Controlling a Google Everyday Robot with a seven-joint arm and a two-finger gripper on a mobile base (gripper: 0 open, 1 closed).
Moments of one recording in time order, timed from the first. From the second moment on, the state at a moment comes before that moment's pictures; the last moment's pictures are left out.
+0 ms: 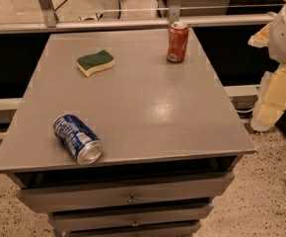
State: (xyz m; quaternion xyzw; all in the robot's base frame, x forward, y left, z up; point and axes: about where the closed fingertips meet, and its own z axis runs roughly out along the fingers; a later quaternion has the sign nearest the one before) arm 0.438 -0.215 0.982 -0.60 0.78 -0.04 0.17
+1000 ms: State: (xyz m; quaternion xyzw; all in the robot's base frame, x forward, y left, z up) arm 0.501 -0.176 0.964 -0.60 0.77 -0.04 0.22
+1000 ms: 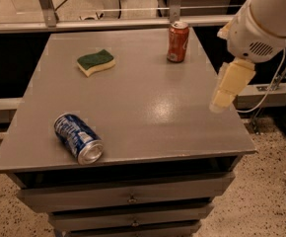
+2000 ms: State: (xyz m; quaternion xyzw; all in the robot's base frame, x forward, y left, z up) arm 0.619 -0.105 0.951 -0.61 0.73 -0.05 0.31
